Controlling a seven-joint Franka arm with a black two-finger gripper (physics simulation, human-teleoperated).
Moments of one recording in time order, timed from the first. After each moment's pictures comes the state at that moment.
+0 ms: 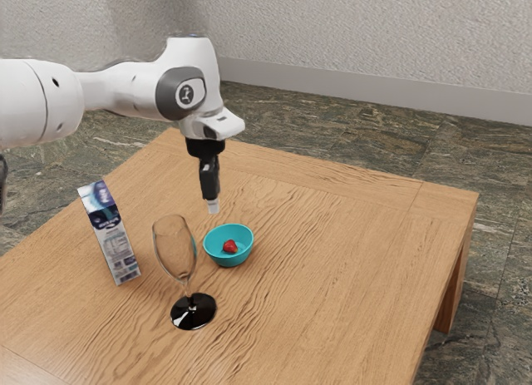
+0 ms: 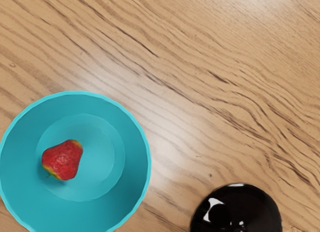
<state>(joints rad) -0.07 0.33 0.02 -1.60 -0.10 1.79 0.96</state>
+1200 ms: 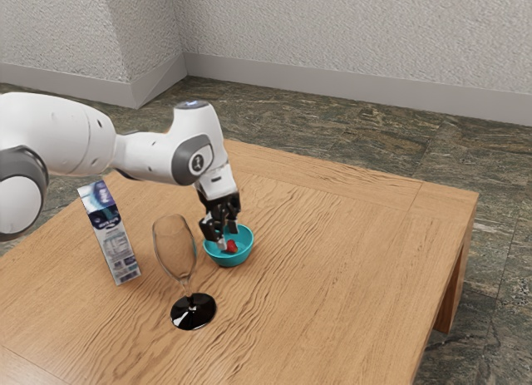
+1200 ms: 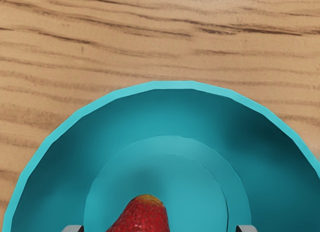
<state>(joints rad) 0.00 0.52 -0.04 -1.74 -0.10 2.22 1.50</state>
